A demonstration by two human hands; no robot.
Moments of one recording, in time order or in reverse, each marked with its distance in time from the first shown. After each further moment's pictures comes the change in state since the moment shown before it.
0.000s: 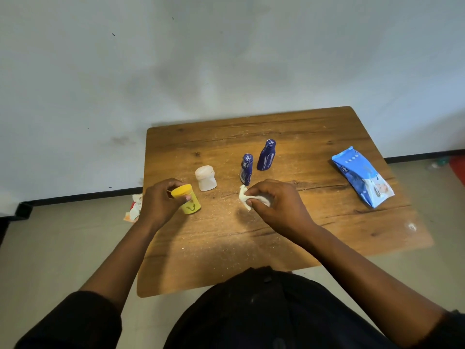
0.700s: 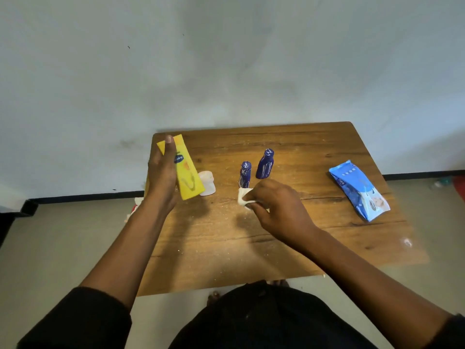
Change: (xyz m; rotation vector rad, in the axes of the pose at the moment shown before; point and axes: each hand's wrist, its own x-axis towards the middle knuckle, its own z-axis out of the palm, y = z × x) left_hand -0.011 0.131 -0.017 -0.859 0.278 -0.193; right_hand -0.005 -0.015 -0.029 -0.255 0.001 -0.336
